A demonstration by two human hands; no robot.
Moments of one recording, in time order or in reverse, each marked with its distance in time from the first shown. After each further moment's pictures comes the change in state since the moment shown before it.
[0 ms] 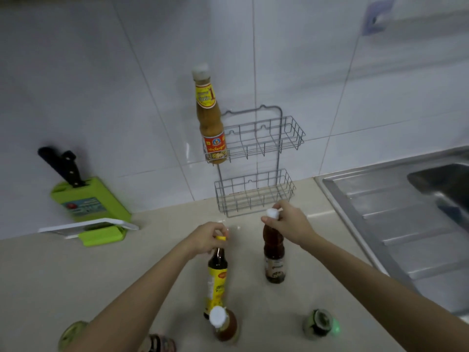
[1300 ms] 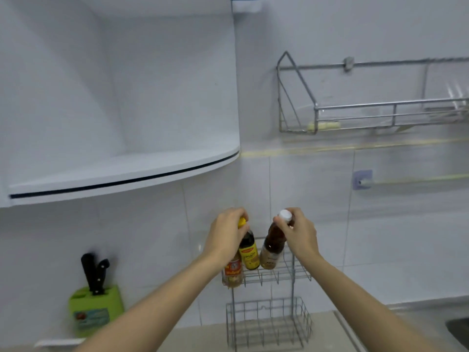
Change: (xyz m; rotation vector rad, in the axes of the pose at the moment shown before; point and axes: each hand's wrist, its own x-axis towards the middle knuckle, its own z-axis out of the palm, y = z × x) left_hand -0.044 0.230 -0.152 0.300 0.950 0.522; right_hand 0.082 -0.185 -0.137 0.239 0.534 -0.427
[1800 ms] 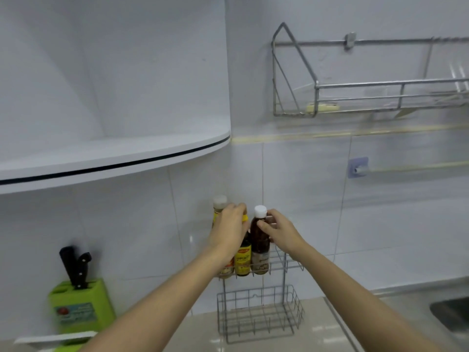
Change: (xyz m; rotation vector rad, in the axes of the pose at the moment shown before) left_hand 0.014 -0.004 0.044 0.073 -0.053 0.006; right_hand 0.016 0.041 0.029 0.137 -0.442 0.118
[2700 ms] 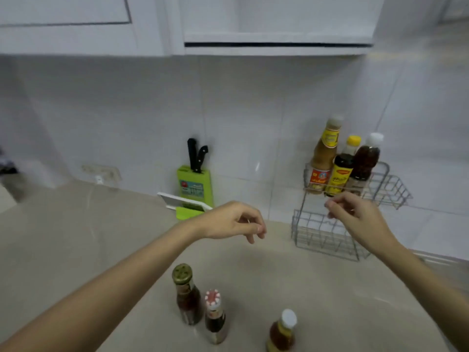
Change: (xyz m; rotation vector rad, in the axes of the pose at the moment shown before) left_hand -0.232 -0.117 -0.124 -0.512 -0.652 -0.217; right_hand -0.168 -0.042 0.076 -0.298 -0.132 -0.139
